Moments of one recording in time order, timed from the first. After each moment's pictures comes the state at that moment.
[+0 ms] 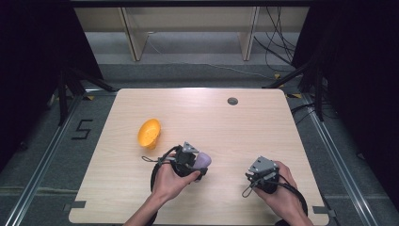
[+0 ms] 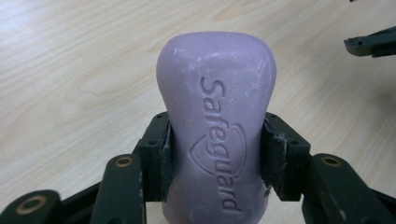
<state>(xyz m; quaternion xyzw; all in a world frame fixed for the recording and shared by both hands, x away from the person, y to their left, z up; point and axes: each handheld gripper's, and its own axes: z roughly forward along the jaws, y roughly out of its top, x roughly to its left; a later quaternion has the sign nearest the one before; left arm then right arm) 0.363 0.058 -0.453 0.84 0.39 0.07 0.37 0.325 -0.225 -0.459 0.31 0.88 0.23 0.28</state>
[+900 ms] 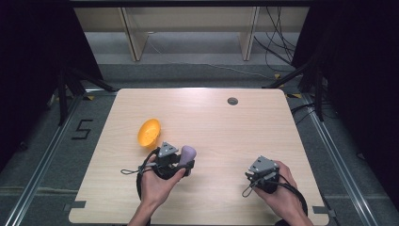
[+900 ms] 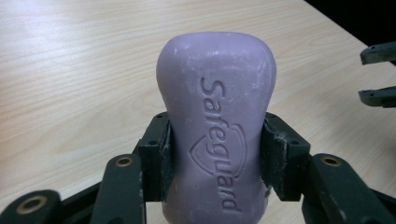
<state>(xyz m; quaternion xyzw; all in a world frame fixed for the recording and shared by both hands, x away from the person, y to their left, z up) 0.348 0.096 -0.449 0.76 0.46 0.12 0.45 0.325 -0.225 -0.459 0.31 0.88 0.23 0.28</state>
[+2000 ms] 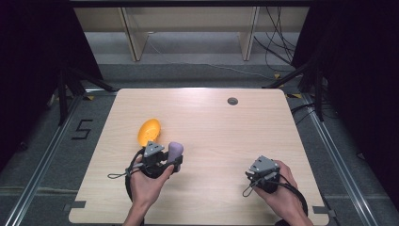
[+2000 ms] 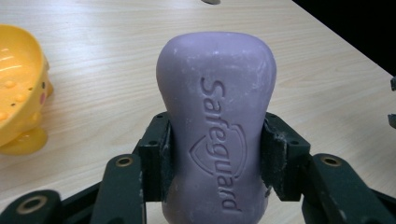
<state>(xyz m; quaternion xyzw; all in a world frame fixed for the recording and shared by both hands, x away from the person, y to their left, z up) 0.345 0.125 -0.443 0.72 0.50 0.15 0.46 0.325 -0.225 -0.457 0.31 0.88 0.24 0.28</state>
